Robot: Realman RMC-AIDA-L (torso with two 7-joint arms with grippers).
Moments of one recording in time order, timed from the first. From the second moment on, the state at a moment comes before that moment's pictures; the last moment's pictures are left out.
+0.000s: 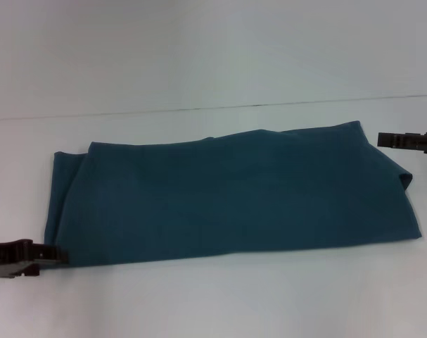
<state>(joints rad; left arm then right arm) -0.53 -2.13 0.62 1.08 2.60 1.53 -2.56 0.56 1.92 -0.50 -0.75 -2.17 -1.35 2.01</state>
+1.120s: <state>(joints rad) -0.57 -2.12 0.63 0.99 2.66 1.40 -2.59 0.56 1.92 -0.50 -0.78 -2.18 -1.37 2.02</state>
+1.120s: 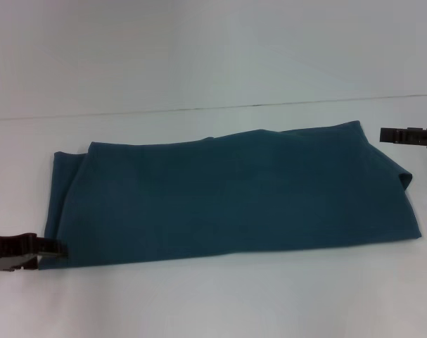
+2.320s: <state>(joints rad) -0.59 -2.13 0.65 0.97 2.66 1.39 -2.58 0.56 1.92 -0.50 -0.78 -2.18 -1.38 2.02</state>
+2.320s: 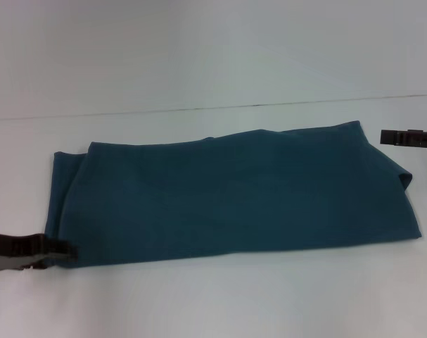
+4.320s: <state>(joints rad) -0.61 -2.12 0.66 0.98 2.72 1.48 -2.64 0.56 1.91 -0.50 -0.78 -2.18 -1.38 2.02</state>
